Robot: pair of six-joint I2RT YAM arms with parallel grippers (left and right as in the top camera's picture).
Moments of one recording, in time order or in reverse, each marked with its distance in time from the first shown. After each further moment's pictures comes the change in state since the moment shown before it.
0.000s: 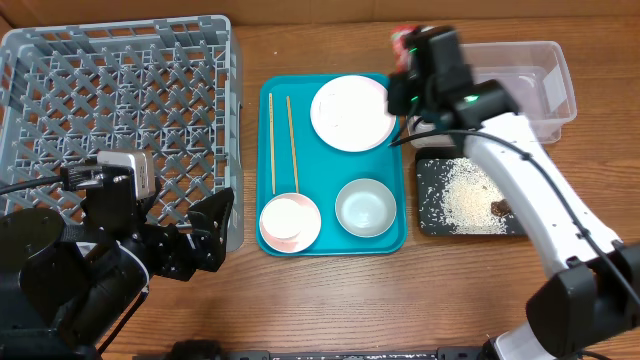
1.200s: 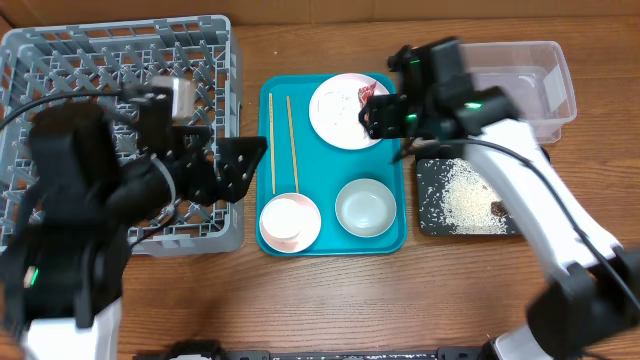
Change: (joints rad) left arm 0.000 0.188 -0.059 0.195 0.217 -0.010; right arm 0.061 0.021 -0.046 -0.049 -0.244 -0.092
